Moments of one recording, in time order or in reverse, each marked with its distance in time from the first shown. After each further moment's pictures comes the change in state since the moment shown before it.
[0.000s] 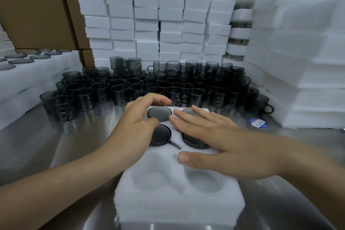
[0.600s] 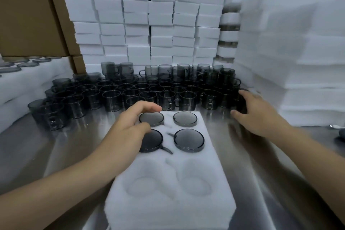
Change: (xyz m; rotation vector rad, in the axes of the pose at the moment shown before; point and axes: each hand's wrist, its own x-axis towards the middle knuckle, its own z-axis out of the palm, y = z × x) left_hand 0.002 -0.003 -0.002 -0.051 -0.045 -0.104; right_hand 0.007 0.145 -0.008 0.034 0.586 0.698
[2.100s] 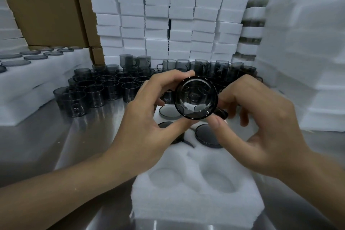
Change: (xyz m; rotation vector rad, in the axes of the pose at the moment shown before) left_hand -0.013 0.008 -0.001 0.096 0.166 0.727; right_hand -0.108 -0.115 -0.022 0.385 0.458 -0.969
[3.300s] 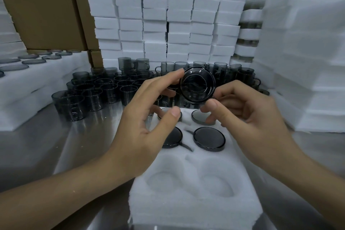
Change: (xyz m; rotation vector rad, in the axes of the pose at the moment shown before) left_hand -0.002 -0.002 -0.003 -0.038 -0.039 -0.076; right_hand -0.001 0.008 0.013 0.463 -0.001 0.523
